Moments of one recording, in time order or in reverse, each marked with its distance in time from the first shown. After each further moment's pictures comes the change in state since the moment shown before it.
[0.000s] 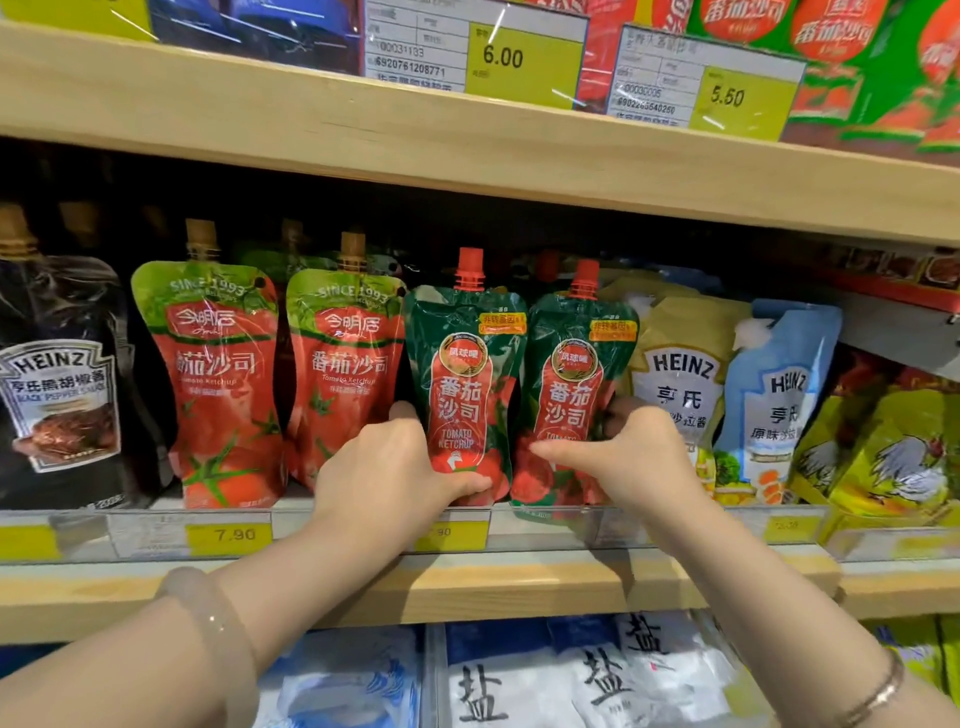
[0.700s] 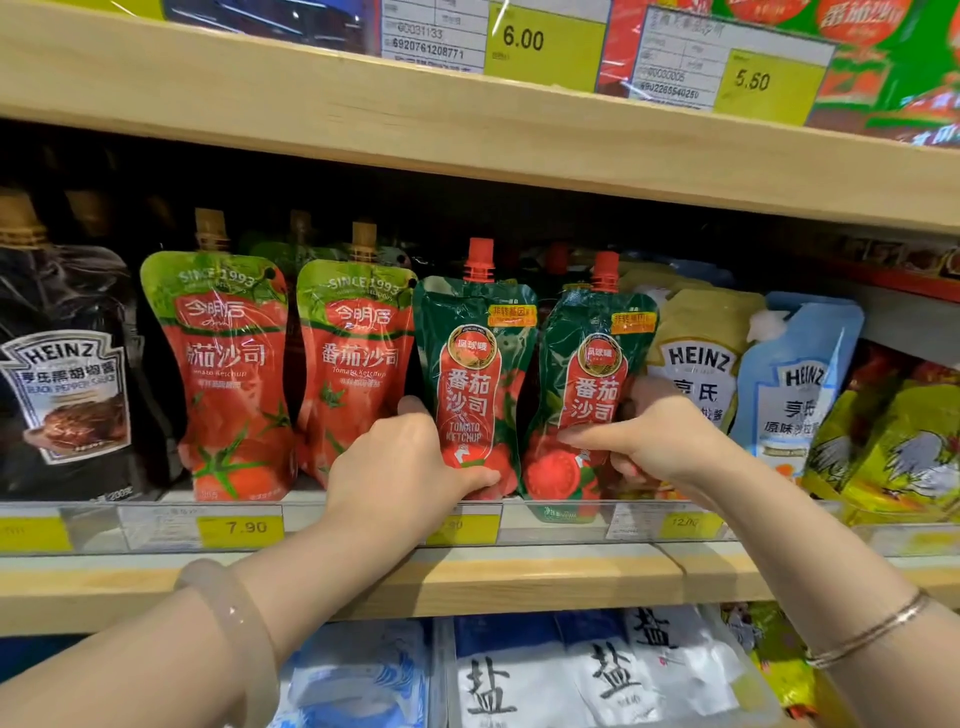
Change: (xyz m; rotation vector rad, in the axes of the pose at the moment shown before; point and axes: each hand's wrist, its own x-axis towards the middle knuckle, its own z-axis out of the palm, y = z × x) left_hand 0.000 0.001 0.000 -0.001 -0.013 -0.021; right_hand 0.015 -0.006 -0.019 -0.016 -0.274 0.023
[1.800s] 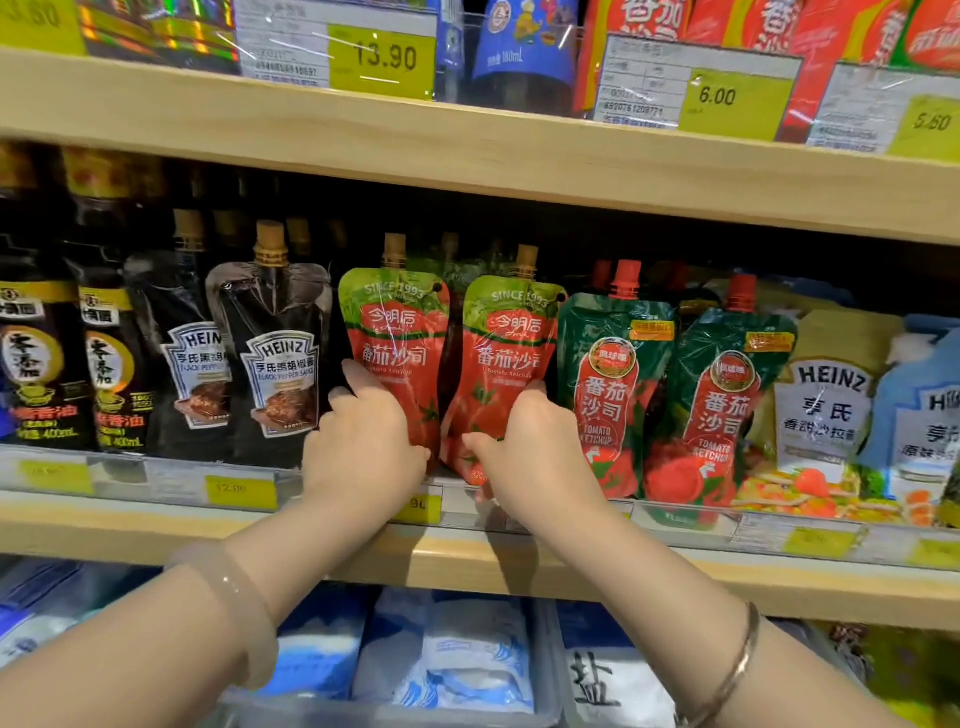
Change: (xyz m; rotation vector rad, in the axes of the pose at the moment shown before) left_hand -0.009 -0.091 -0.063 0.121 0.142 -0.268; right_hand -0.041 -0.092 0.157 -0.231 0.128 -0.240
